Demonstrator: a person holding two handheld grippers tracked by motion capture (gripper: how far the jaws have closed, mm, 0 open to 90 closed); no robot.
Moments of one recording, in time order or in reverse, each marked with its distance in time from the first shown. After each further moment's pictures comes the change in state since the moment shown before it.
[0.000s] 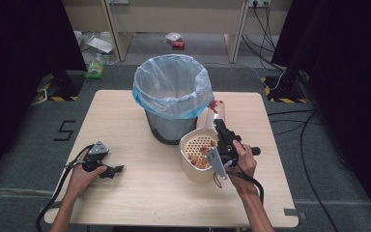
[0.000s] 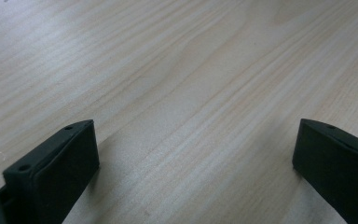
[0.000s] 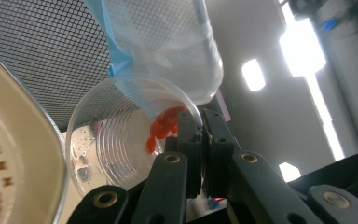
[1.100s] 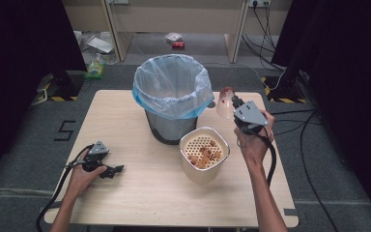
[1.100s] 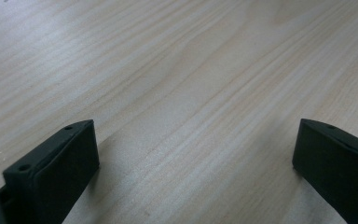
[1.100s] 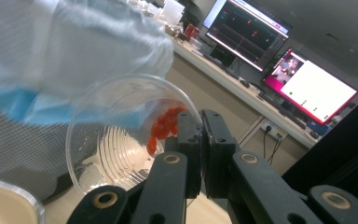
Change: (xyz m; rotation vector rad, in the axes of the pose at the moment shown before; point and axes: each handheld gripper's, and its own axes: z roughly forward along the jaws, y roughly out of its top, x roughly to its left) left arm 0.000 0.000 0.000 0.001 -0.001 0.000; right arm -0.086 -0.030 0.044 0.140 0.163 0.642
